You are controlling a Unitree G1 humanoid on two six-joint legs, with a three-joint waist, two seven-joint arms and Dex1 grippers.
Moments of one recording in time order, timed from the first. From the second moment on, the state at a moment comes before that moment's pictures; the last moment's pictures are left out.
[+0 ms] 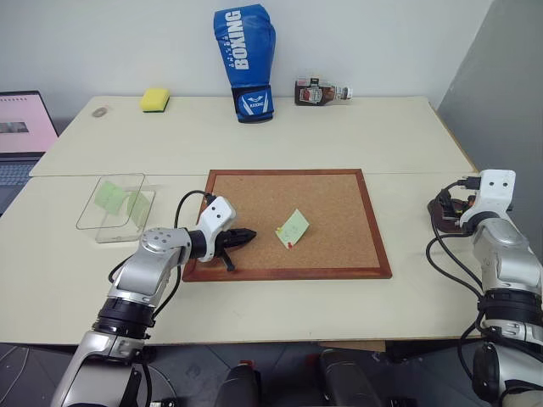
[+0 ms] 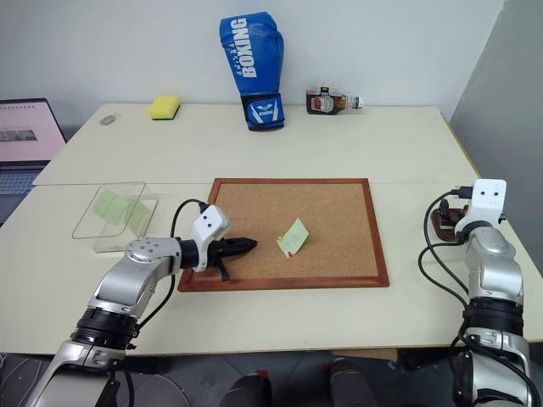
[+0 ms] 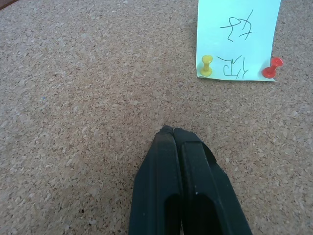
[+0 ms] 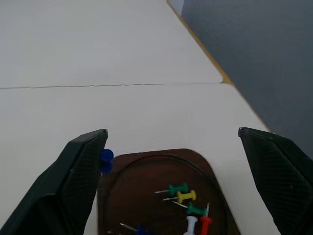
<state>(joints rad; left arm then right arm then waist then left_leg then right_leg) -0.44 0.59 -0.13 0.15 -0.18 0.44 -0.93 -0.49 -0.52 -0.29 0.35 0.07 0.38 0.12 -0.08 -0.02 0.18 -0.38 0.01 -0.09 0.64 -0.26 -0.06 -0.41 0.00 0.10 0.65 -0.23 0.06</state>
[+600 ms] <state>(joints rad) -0.44 0.59 -0.13 0.14 -0.18 0.44 -0.93 -0.51 -0.58 -0.19 0.55 -0.05 0.24 0.09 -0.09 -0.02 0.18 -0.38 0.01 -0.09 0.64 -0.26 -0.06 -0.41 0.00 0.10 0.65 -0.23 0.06</state>
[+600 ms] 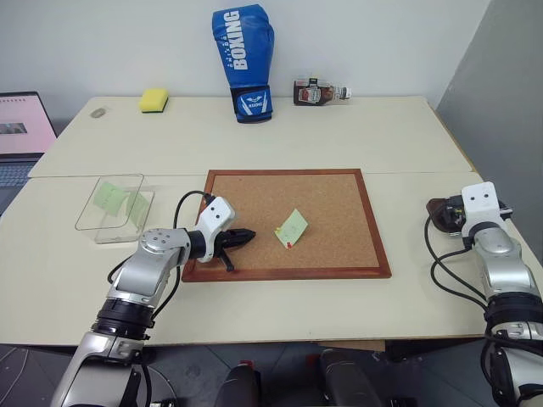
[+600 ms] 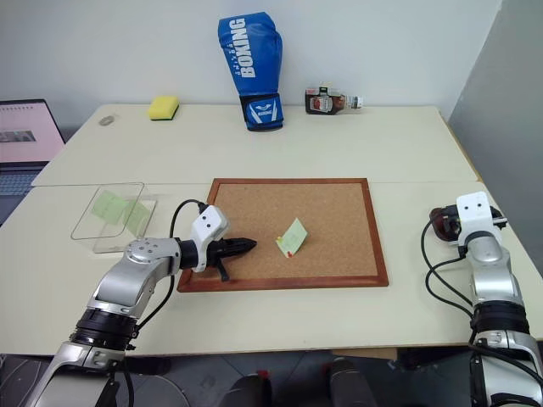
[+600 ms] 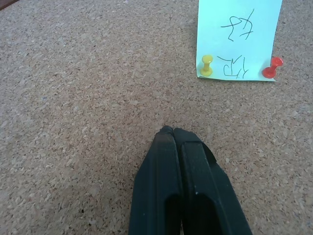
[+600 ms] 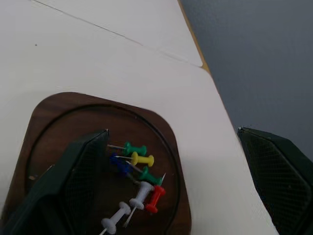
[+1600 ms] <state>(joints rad) -0.43 0.59 -0.13 0.13 -0.18 0.44 -0.93 -0.32 -0.46 0.08 -0.26 0.34 0.45 0.59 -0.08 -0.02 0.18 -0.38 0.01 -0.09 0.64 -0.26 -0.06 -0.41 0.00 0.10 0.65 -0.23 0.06</state>
